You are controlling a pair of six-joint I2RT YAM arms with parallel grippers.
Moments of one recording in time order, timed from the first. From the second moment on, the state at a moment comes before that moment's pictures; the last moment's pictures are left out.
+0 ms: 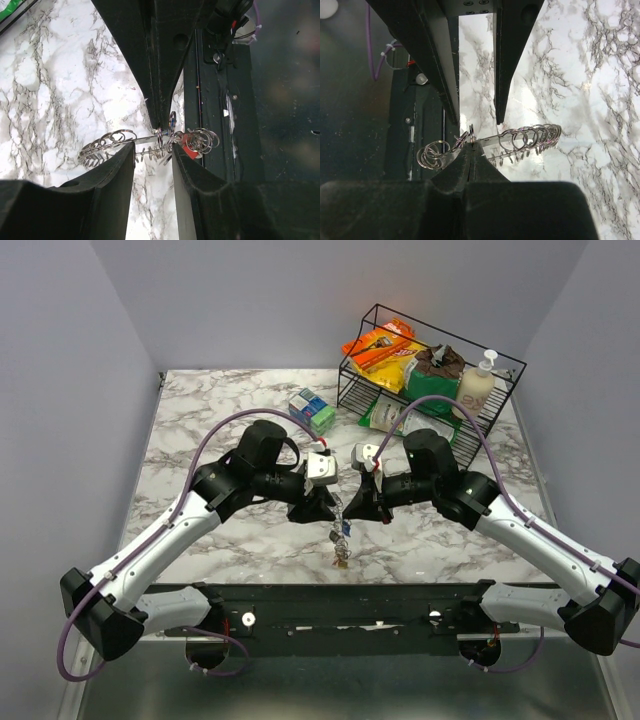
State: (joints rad) left arm -0.70 1.15 1.15 -0.63 0.82 0.38; right arm 0.77 1.14 1.05 -0.42 -0.75 -0.26
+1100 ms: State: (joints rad) left arm -0.73 1.01 0.94 -0.33 0.76 0.27; right arm 0.77 1.07 0.98 -0.29 -0.71 -0.19
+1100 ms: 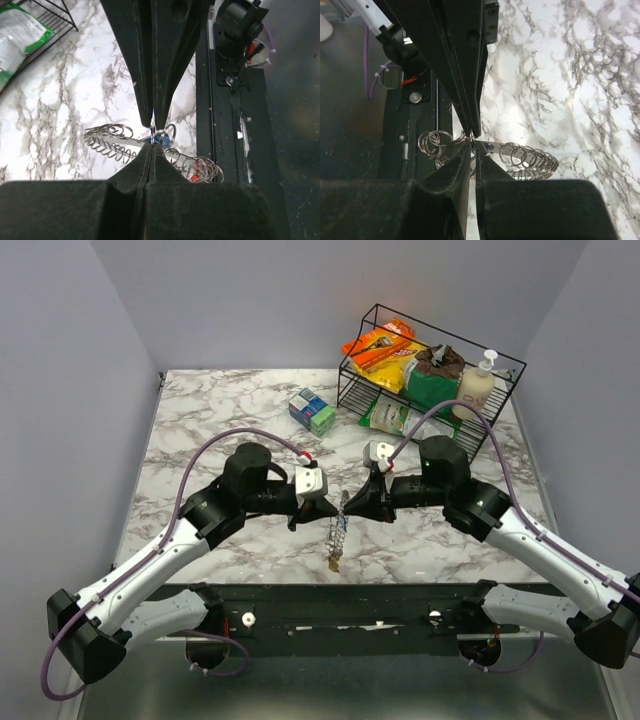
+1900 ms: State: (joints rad) left arm -0.73 0.82 0.56 0.46 0.65 -0.01; right arm 0.76 0.89 0.88 -0.09 -0.38 -0.02
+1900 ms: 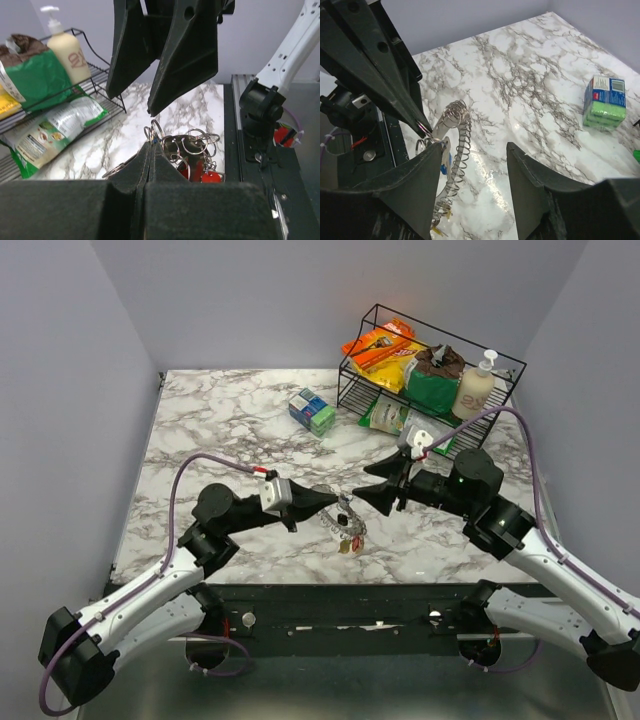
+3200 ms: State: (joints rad) left arm -0.73 0.81 0.53 0.73 0.99 -0.12; right arm 0.72 0.90 0.87 -0.02 -0.85 -0.12
